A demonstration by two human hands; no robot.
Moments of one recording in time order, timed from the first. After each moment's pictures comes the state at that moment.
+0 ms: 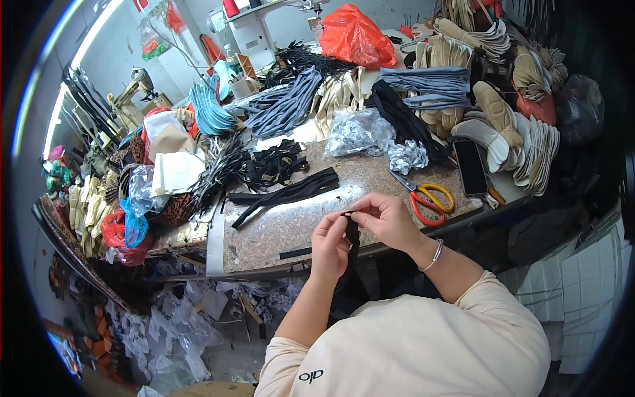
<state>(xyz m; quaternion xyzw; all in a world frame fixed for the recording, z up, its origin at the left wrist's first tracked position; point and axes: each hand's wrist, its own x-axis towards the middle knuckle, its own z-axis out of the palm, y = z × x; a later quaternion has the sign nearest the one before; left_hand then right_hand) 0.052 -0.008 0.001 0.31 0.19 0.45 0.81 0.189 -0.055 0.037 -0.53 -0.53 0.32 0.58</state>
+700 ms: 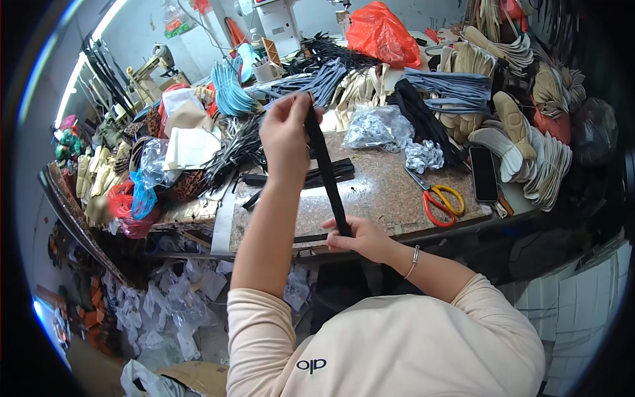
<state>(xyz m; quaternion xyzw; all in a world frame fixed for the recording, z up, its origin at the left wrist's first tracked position) 0.063 0.099 0.130 0.50 0.23 0.60 0.58 0.144 -0.042 -0.010 -0.37 -0.45 0.62 0.52</state>
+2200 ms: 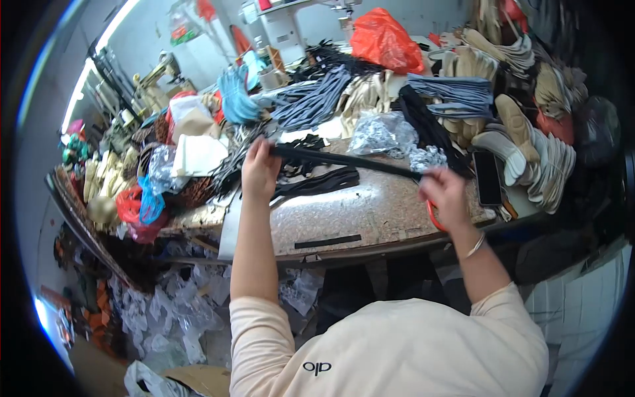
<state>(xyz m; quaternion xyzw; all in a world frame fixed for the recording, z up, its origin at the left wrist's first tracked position) -0.032 0.179 0.043 0.38 0.20 0.60 0.68 0.245 -0.061 0.047 -0.55 -0.44 0.28 0.65</state>
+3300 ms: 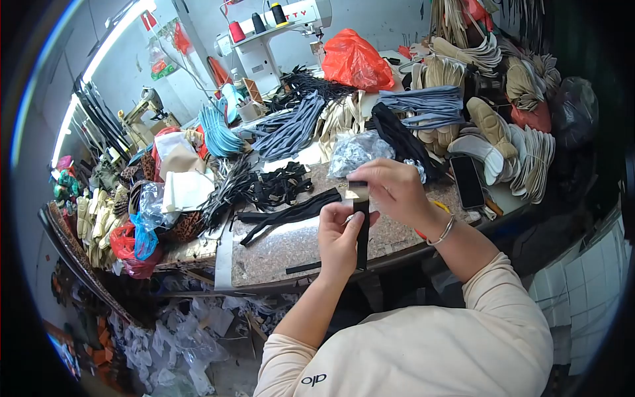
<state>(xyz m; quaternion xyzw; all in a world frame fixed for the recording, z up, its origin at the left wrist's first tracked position) 0.080 -0.011 0.063 0.46 0.12 0.45 0.76 0.229 -0.032 0.109 -0.45 -0.69 0.07 0.56</state>
